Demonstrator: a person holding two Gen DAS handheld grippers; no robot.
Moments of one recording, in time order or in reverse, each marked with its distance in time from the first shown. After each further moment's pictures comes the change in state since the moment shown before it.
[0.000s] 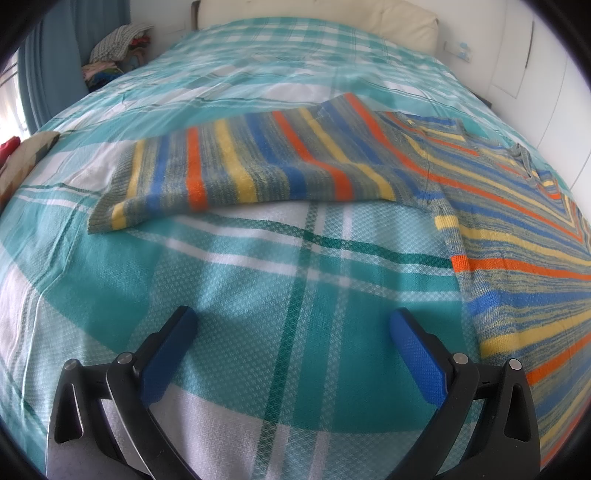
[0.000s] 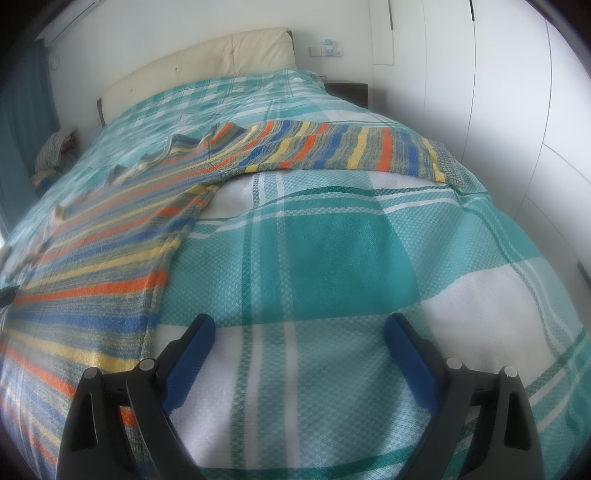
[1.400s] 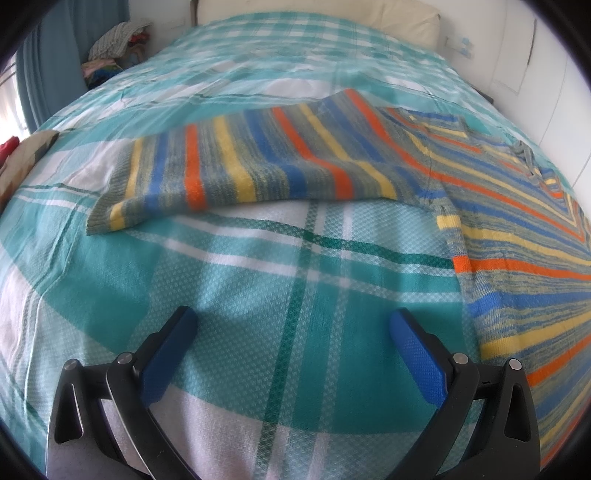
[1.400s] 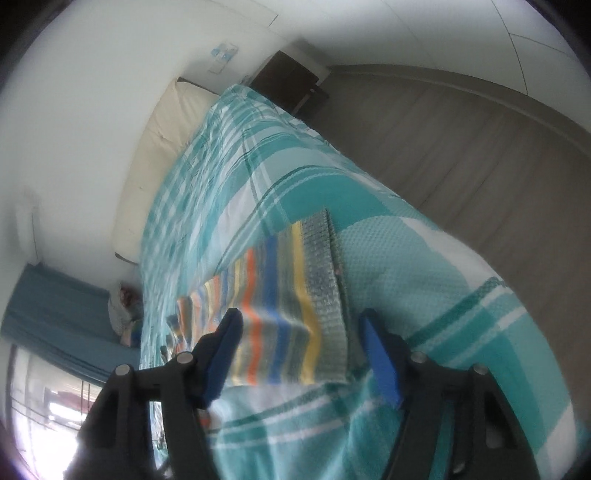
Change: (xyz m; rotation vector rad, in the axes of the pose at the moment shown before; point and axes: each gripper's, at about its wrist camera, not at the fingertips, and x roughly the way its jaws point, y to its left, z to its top) left arm 0.006 0.004 0.008 -0.002 0.029 0.009; right arm 0.105 -0.238 0.135 0.689 0.136 0.438
